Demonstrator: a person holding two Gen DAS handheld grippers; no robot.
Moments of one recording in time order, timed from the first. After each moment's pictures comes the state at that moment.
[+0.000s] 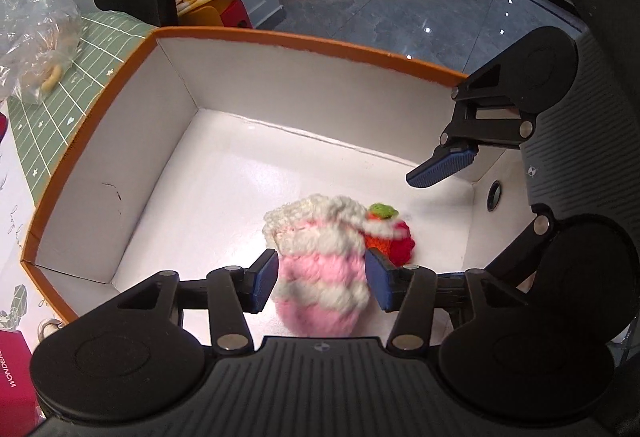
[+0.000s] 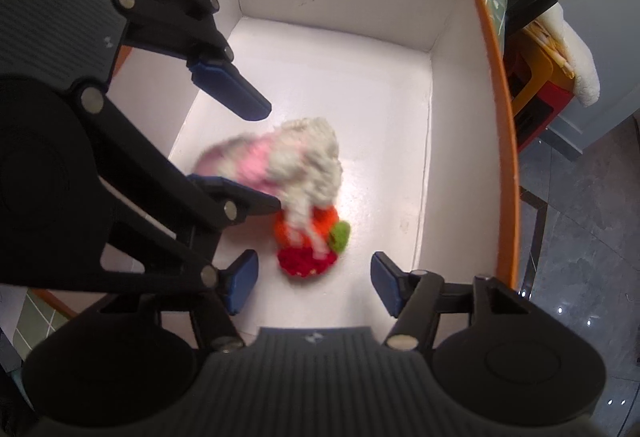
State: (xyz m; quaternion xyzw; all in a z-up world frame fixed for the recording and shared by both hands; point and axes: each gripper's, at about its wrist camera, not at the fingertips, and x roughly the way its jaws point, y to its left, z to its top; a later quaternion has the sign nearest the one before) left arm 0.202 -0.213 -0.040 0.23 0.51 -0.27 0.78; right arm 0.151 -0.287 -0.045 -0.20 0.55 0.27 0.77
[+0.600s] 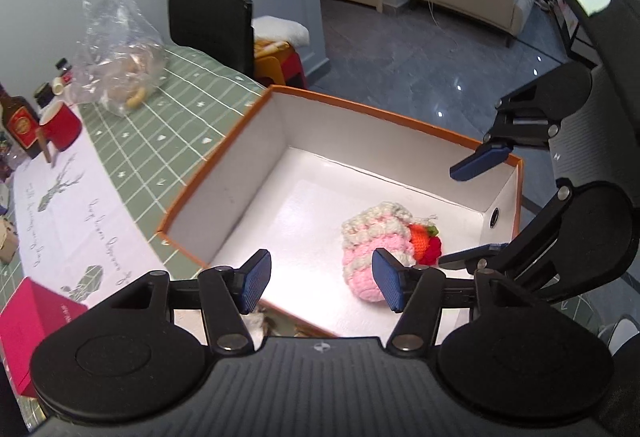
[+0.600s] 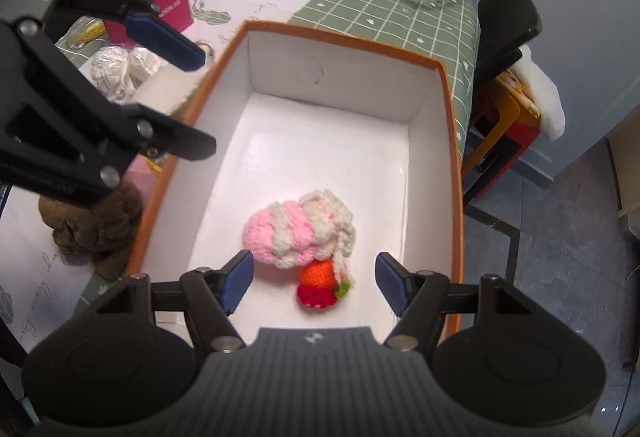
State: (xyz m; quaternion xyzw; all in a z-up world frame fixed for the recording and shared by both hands) left arm 0.167 -0.142 0.052 0.19 0.45 -0.23 0.84; right arm 0.121 -0.261 0.034 -0.20 0.50 0.25 0.81
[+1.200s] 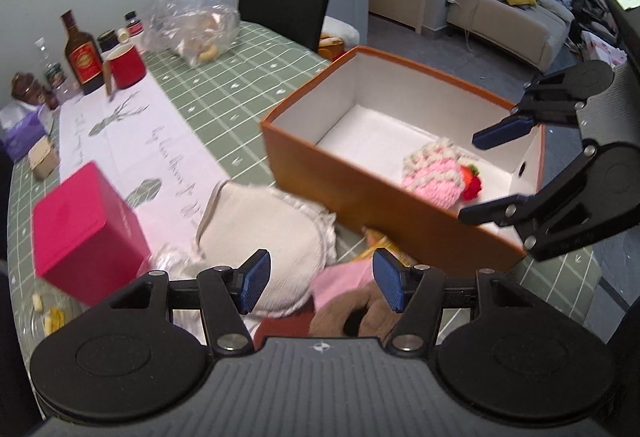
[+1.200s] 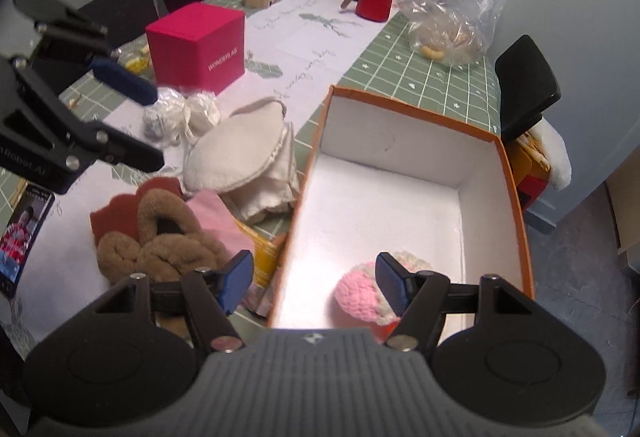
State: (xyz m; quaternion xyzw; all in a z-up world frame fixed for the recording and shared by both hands) left arm 0.103 -0.018 0.041 0.13 0.44 -0.19 0.87; right arm 0.075 -0.190 0.039 -0.19 0.42 0.27 0.85
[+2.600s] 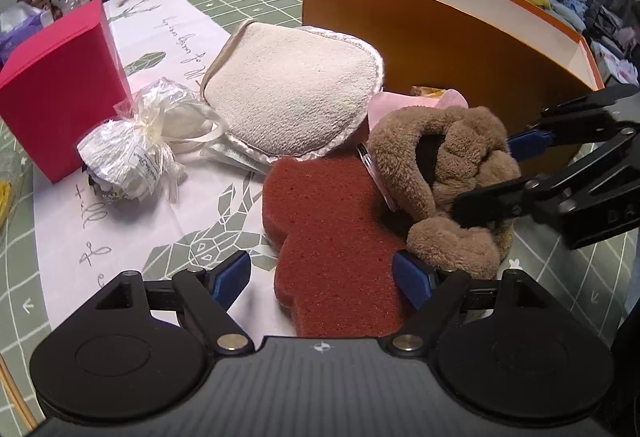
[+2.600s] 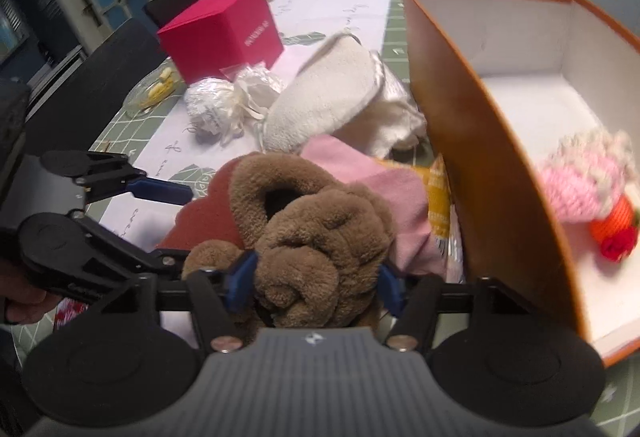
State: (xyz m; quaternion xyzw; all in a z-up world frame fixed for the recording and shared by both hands) left arm 0.065 0.043 -0.073 0.07 0.47 -0.18 0.86; right arm 0.040 -0.132 -0.059 0.00 0.46 0.28 0.85
